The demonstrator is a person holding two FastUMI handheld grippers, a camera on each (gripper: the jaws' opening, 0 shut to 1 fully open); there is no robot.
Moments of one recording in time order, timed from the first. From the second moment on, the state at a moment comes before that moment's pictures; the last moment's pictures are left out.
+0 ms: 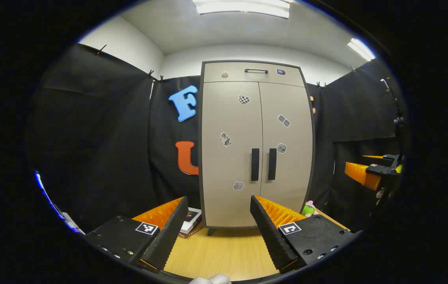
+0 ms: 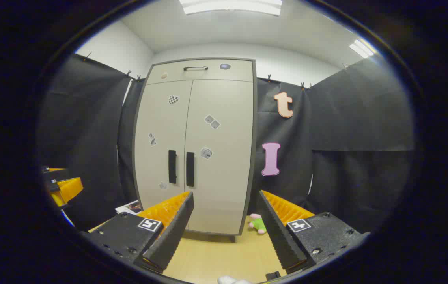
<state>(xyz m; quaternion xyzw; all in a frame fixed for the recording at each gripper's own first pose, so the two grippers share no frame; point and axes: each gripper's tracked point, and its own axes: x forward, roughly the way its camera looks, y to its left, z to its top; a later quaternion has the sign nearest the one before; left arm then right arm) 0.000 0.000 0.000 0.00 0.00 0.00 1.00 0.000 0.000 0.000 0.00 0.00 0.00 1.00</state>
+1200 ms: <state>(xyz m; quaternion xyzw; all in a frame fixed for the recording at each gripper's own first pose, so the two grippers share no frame) 0.001 0.017 -0.013 0.00 0.01 0.00 1.00 0.069 -0.007 -0.001 0.01 0.01 -0.05 1.00</state>
